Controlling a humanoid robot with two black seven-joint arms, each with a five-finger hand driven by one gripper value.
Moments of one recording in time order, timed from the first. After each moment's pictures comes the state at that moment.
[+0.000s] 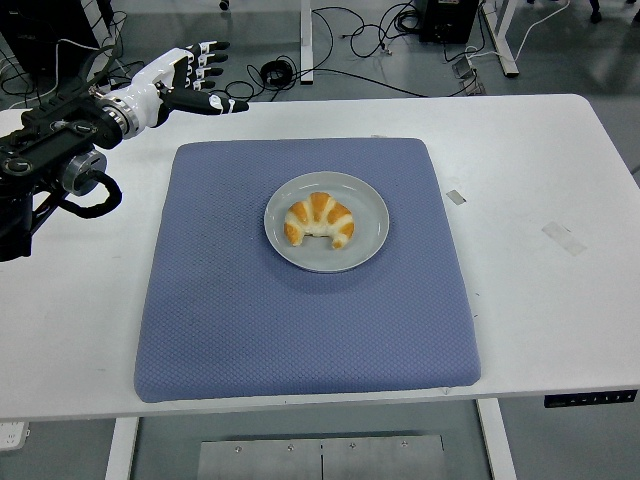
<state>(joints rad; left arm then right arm) -1.19 0.29 -0.19 -0.62 0.36 -0.07 -0.18 -0.12 0.00 0.08 0.14 -0.10 -0.14 0.25</state>
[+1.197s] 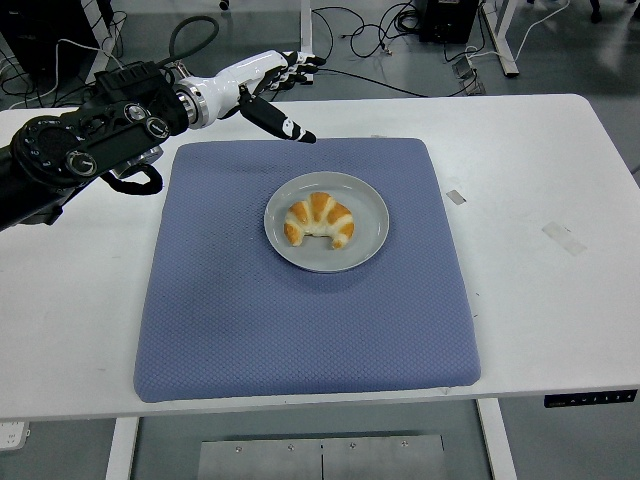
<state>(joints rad) -1.34 0.22 0.00 -0.75 0.60 -0.07 -0.18 -0.12 0.00 0.08 0.14 -0.10 -0.14 0.25</state>
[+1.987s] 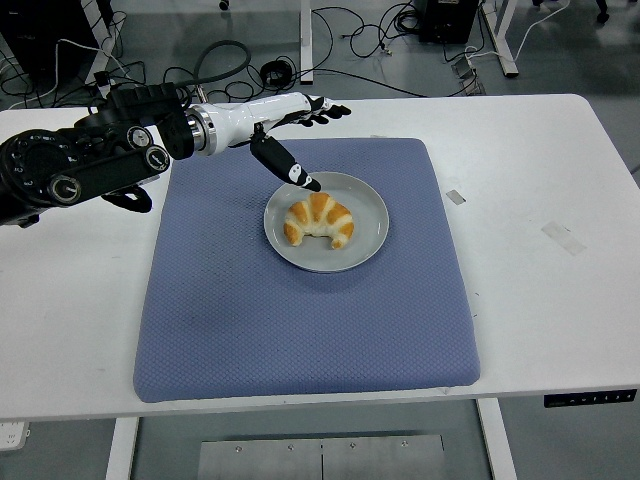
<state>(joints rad) -1.38 0.32 0.10 -0.98 0.71 -0.07 -0.18 -0.12 0.00 0.08 0.14 -0.10 -0.14 0.25</state>
